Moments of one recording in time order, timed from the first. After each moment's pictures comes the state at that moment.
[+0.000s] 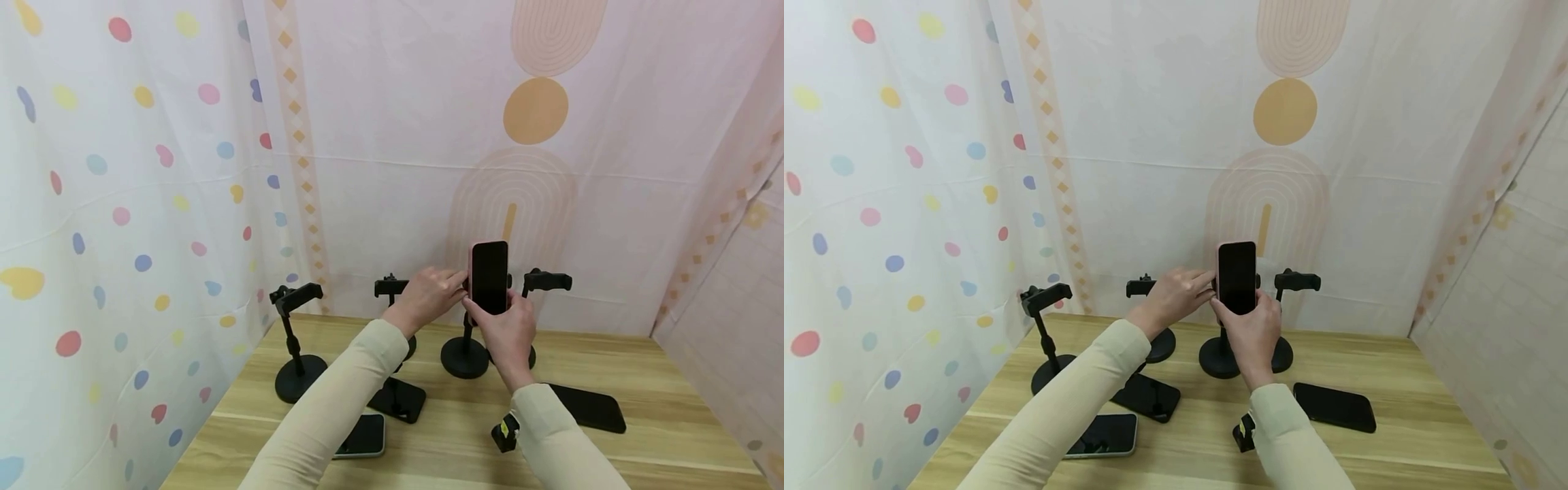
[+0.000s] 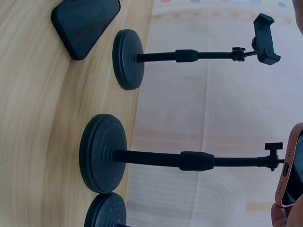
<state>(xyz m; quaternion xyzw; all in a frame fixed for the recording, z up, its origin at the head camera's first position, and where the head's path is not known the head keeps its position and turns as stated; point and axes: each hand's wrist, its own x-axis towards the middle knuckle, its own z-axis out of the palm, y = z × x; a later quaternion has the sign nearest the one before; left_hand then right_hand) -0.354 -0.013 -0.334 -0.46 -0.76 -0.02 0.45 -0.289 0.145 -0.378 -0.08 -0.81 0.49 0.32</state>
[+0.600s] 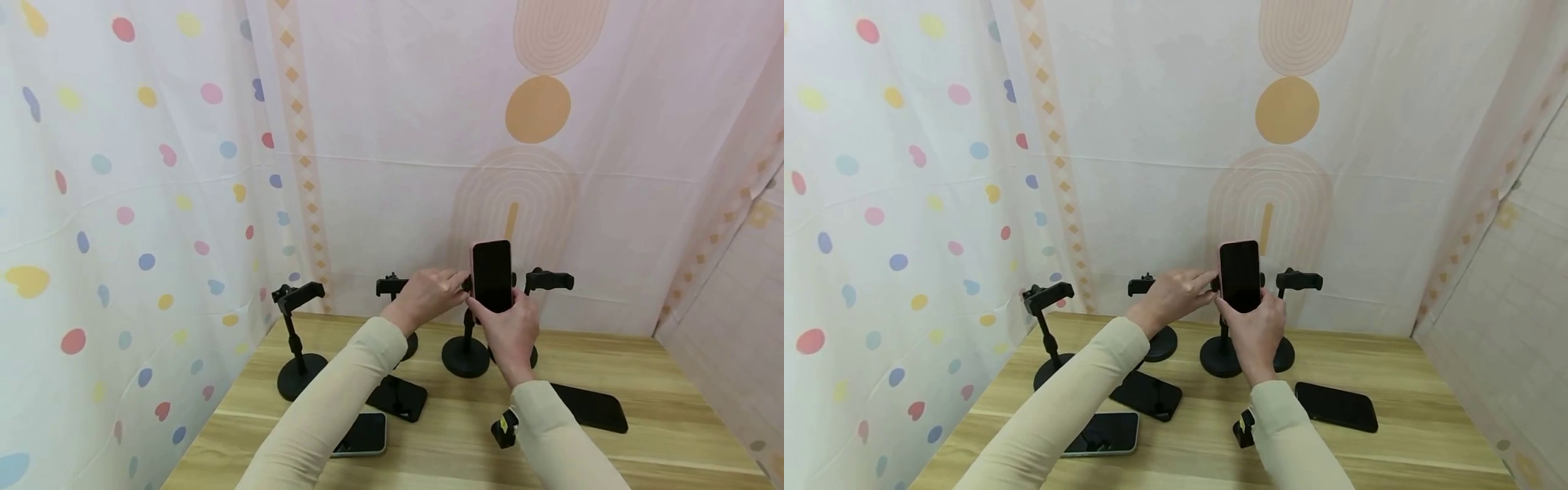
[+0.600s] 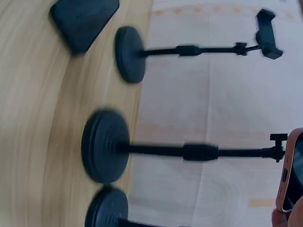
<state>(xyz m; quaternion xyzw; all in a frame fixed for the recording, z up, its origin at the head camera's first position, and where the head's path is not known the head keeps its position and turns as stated) -0.351 -0.015 -0.332 -0.46 -0.75 0.03 0.47 -0.290 0.144 -0.380 -0.08 -0.80 0.49 0.33</state>
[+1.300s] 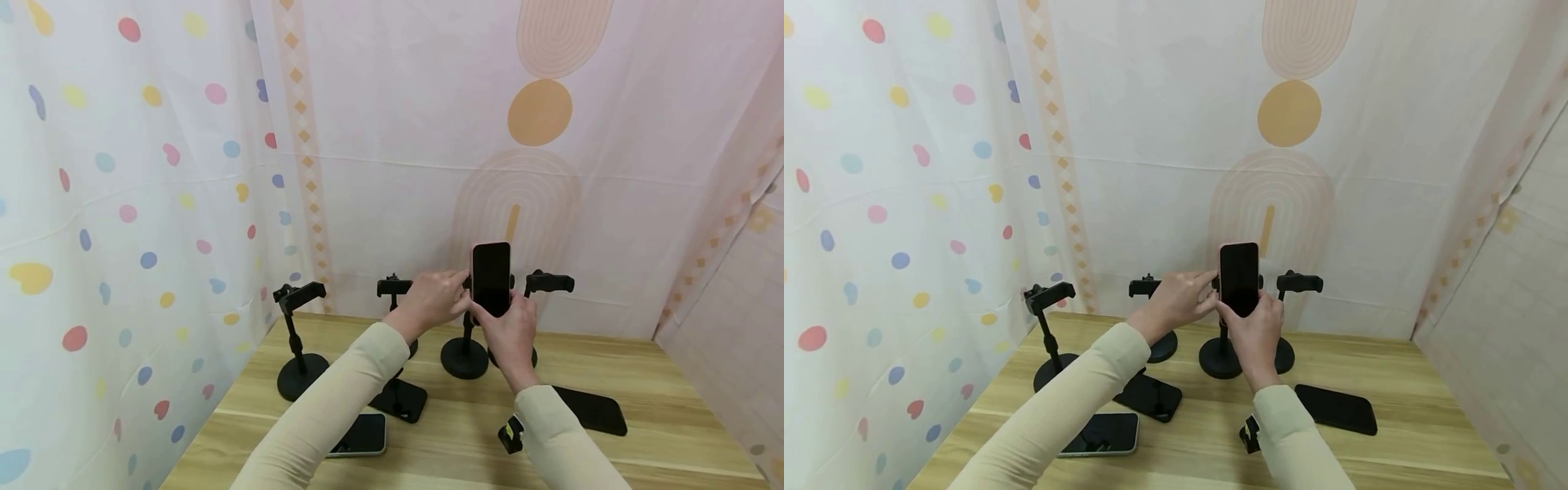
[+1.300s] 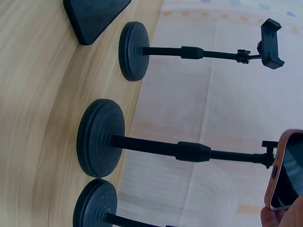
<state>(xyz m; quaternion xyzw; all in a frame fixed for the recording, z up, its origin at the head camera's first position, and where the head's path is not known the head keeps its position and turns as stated) -0.341 -0.010 -0.330 -0.42 -0.83 -0.07 0.35 -0.288 0.145 -0.376 -0.06 -0.83 0.47 0.30</state>
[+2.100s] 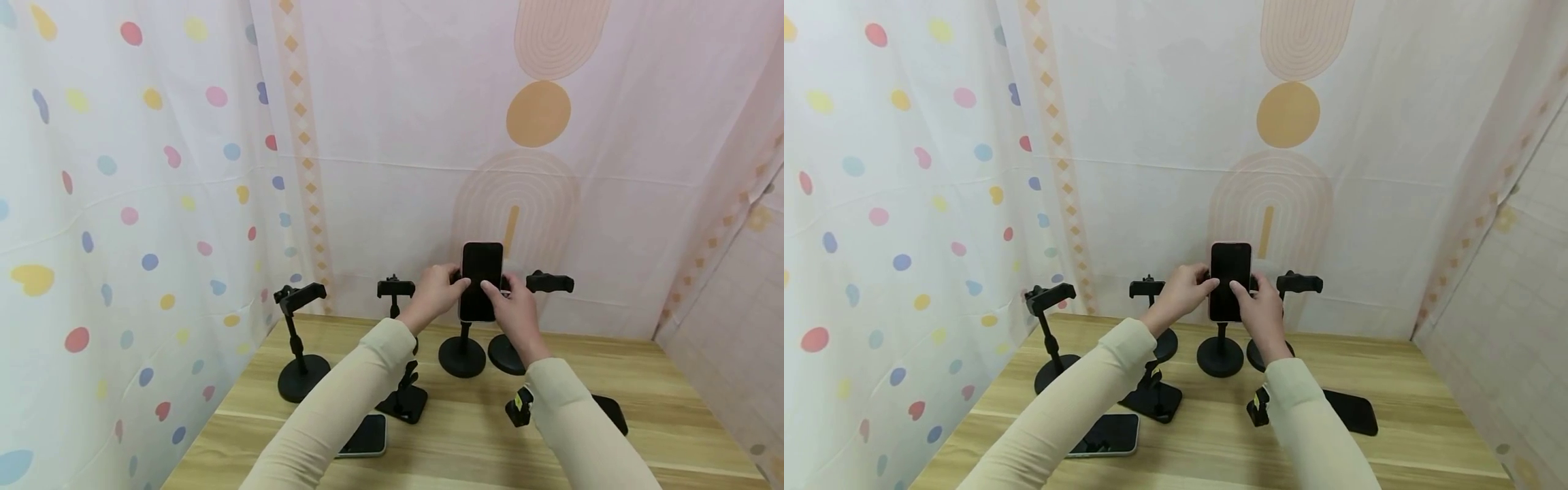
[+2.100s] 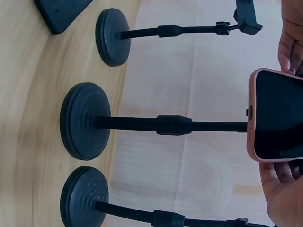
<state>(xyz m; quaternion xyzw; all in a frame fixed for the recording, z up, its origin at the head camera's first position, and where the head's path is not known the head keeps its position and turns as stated) -0.339 0.006 -0.316 -0.22 -0.89 -0.39 0.11 -0.309 0.169 -0.349 0.02 -0.82 0.55 0.17</state>
